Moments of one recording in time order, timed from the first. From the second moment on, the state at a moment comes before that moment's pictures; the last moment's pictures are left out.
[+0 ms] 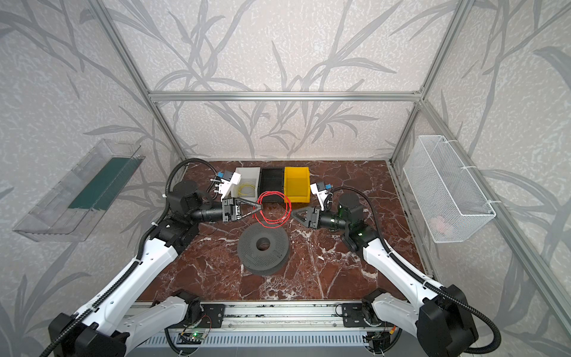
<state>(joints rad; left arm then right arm) -0.35 1.03 0.91 -0.01 1.05 -0.84 0.48 1.12 0.70 0.23 -0.81 0.82</state>
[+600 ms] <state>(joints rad) -0.35 1.03 0.91 -0.03 1.05 -0.83 0.43 0.98 0.74 -0.05 -0.77 0.63</state>
